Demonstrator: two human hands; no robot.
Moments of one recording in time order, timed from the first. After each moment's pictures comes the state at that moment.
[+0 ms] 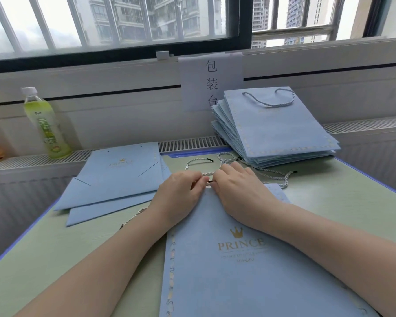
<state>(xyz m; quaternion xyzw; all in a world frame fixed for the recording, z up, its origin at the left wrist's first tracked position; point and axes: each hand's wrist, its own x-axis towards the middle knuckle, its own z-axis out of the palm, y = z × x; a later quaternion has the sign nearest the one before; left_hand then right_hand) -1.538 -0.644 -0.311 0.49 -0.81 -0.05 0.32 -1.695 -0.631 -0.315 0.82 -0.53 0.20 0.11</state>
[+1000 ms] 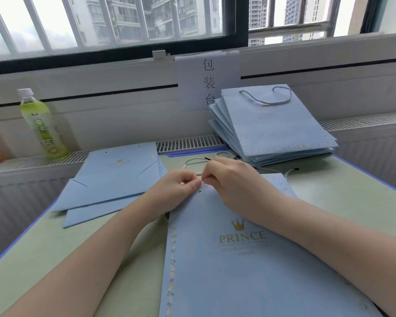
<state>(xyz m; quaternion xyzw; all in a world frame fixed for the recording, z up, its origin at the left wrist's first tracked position) -1.528 -0.647 -0.297 0.49 -0.76 -0.32 0.29 -1.697 -0.626 -0.296 0.85 -0.41 0.32 0.06</state>
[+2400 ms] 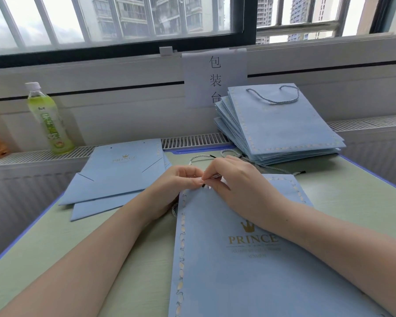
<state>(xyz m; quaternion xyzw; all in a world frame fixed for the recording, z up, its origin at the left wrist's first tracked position) -1.518 -0.648 -0.301 0.38 -0.68 -0.53 0.33 -1.690 -0.620 -0.304 0.84 -0.36 0.40 0.07</state>
